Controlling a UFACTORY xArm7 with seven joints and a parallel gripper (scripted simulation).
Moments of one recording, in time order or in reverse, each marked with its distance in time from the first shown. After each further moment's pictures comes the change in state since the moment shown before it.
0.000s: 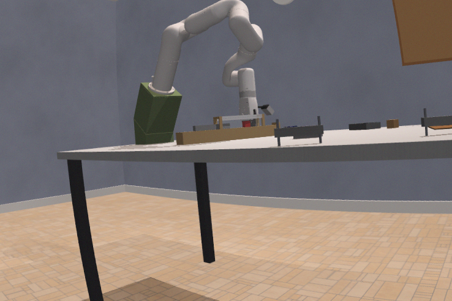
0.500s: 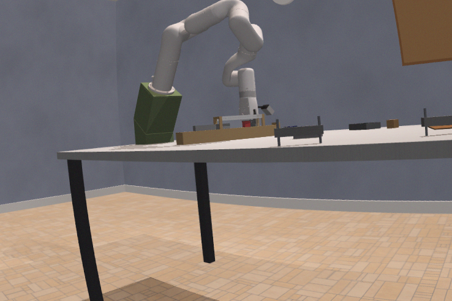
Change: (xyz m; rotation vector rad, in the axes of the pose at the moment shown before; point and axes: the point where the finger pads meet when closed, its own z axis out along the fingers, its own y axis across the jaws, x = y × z) arm 0.000 0.000 0.000 0.000 0.000 0.000
